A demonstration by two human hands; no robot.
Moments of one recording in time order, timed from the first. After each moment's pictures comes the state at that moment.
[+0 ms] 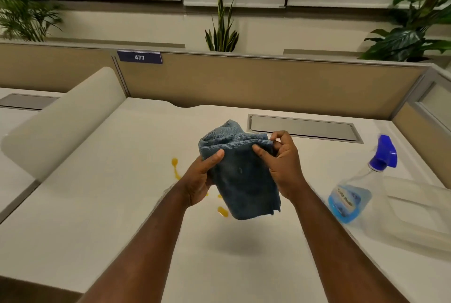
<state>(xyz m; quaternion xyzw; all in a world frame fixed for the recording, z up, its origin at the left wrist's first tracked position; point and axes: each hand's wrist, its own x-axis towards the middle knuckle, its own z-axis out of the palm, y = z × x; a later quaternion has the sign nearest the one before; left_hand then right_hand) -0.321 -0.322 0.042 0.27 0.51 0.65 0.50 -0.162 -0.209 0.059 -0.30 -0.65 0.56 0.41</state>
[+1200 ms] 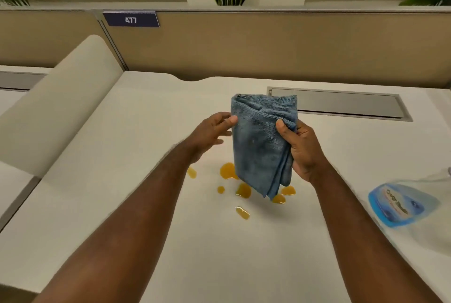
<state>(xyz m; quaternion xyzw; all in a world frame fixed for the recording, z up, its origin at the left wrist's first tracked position) -0.426 -0.225 0.020 0.38 0.67 0.44 0.46 -0.223 -0.140 0.018 -0.33 -0.53 0.70 0.36</state>
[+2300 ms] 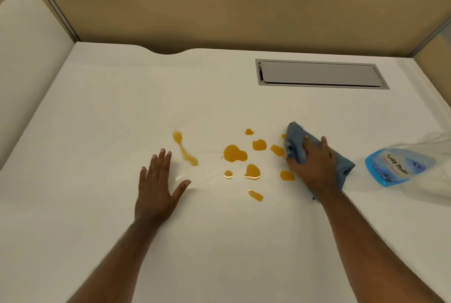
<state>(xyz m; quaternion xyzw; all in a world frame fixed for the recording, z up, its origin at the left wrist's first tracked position) -0.506 -0.388 -0.145 0.51 0.83 0.19 0.12 -0.189 -0.165 -0.114 -0.61 -0.78 0.13 0.10</state>
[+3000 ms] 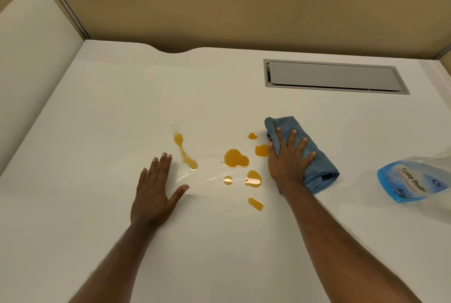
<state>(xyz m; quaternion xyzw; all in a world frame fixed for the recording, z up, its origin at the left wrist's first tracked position) -0.505 -0.386 -0.144 0.51 0.84 0.17 0.13 -0.269 -0.159 -0.139 -0.64 -0.76 0.15 0.03</state>
